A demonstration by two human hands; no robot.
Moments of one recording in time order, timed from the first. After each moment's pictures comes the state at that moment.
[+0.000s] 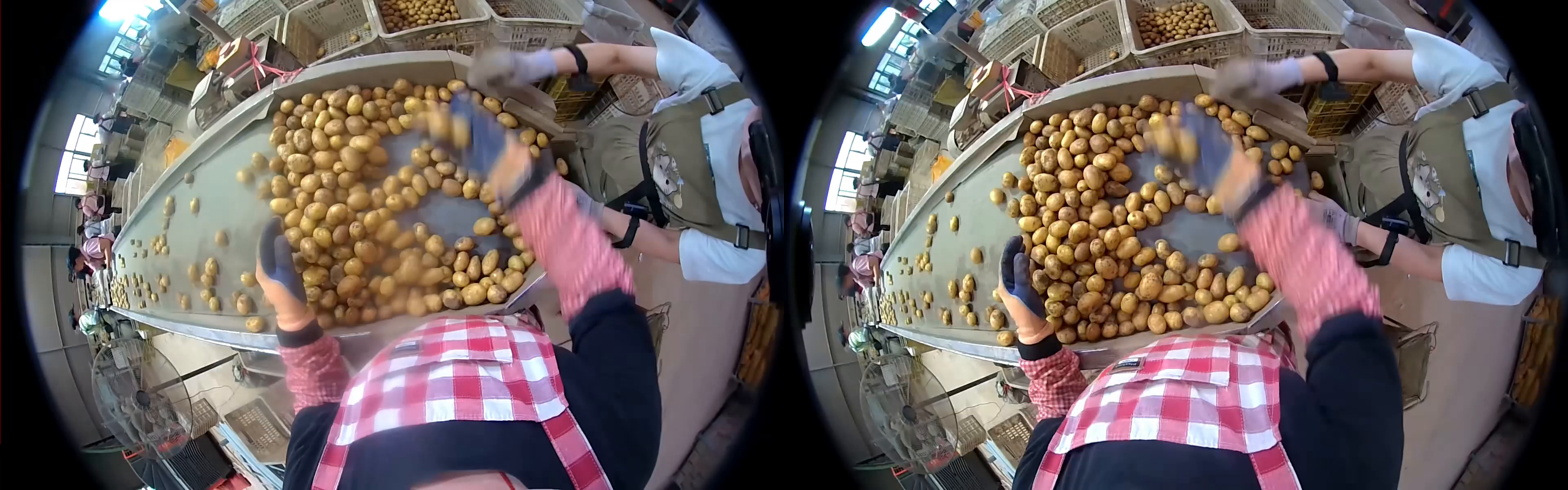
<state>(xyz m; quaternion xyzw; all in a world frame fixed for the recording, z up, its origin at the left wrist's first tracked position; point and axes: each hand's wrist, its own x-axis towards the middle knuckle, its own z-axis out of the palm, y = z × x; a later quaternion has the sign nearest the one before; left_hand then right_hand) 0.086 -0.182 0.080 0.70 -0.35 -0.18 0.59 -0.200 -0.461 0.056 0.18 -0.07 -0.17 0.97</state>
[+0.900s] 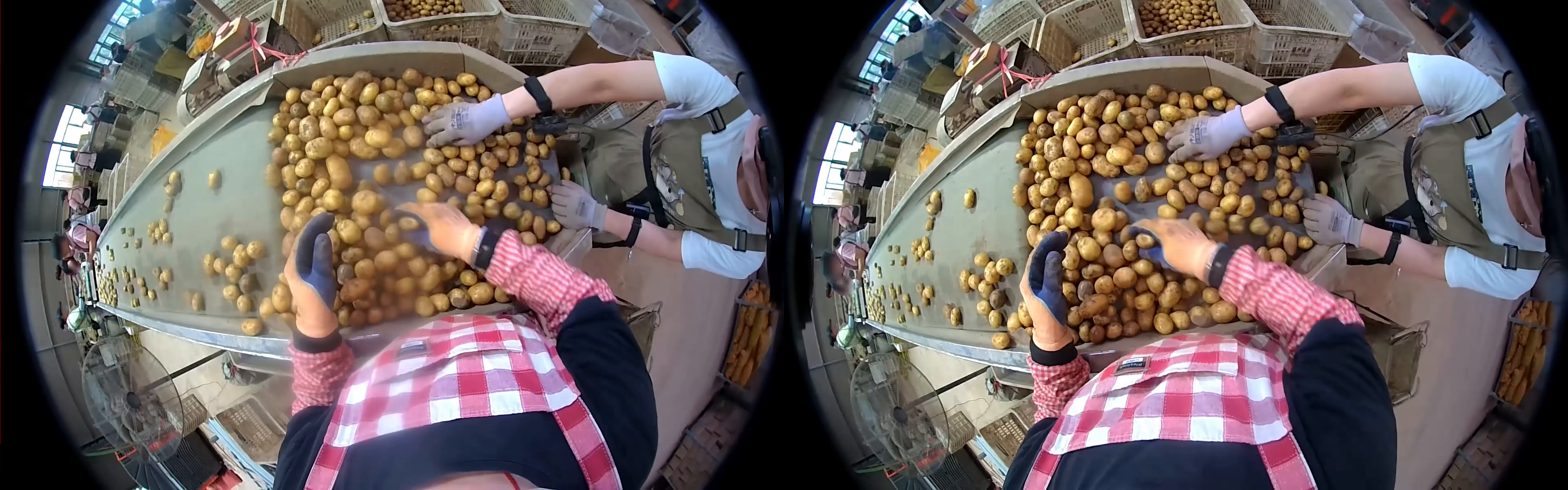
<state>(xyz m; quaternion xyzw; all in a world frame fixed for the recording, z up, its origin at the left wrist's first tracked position) 0.059 -0.177 0.100 0.68 -0.39 -0.27 0.56 -0.141 -0.317 0.020 -0.85 0.31 -0.06 0.42</state>
